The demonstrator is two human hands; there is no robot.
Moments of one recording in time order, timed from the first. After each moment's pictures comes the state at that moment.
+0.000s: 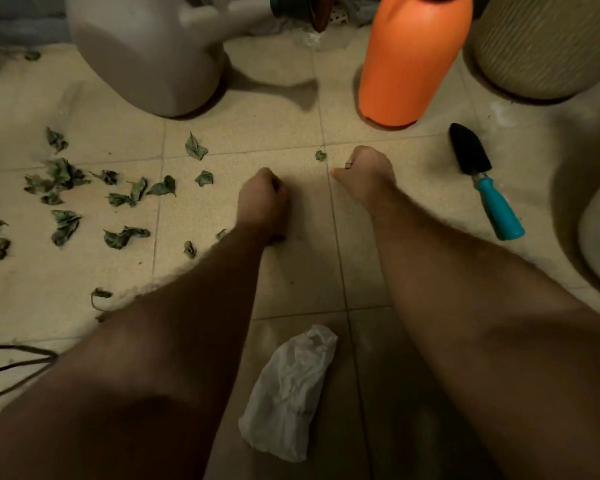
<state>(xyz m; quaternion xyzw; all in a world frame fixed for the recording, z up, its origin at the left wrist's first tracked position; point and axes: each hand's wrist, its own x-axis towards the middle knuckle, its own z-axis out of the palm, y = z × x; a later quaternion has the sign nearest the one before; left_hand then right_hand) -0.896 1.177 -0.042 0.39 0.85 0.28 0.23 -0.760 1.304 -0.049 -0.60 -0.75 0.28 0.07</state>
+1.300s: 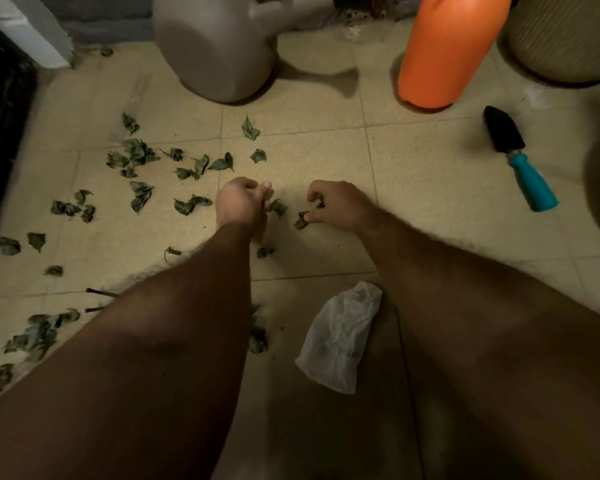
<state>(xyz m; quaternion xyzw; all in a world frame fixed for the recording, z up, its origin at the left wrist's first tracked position) -0.962 1.067 -0.031 0.27 0.87 0.35 0.23 -0.802 1.169 -0.038 -0.39 -0.85 0.35 0.00</state>
